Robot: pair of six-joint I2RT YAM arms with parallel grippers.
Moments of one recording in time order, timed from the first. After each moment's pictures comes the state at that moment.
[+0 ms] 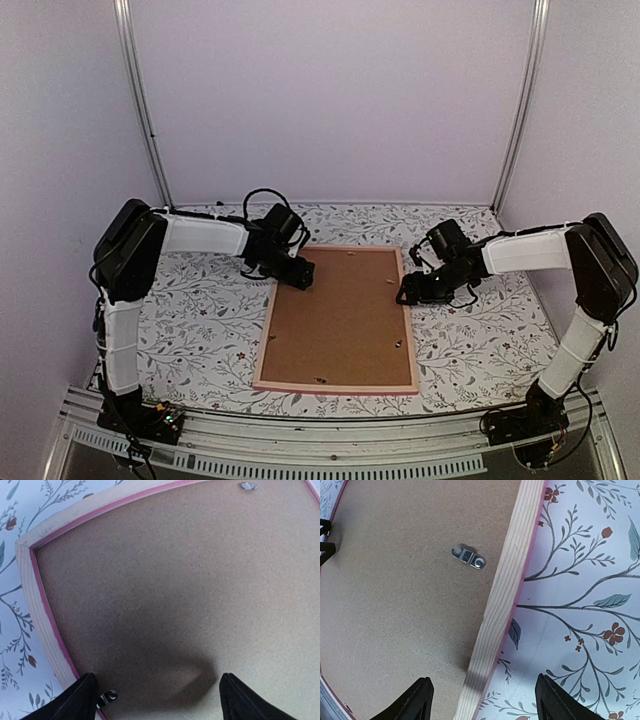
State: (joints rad) left arm -0.66 2.12 1.47 -0.39 -0.04 -0.20; right arm 0.50 1.72 0.96 -0.31 -0.21 0.35
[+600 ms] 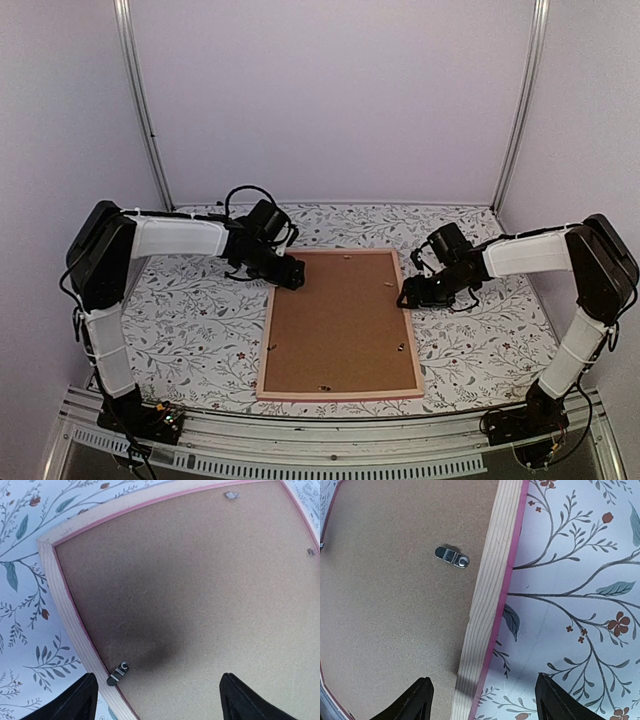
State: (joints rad) left arm -0.66 1.95 1.33 -0.42 0.00 -0.26; right arm 0.50 1.72 0.93 -0.30 -0.22 0.36
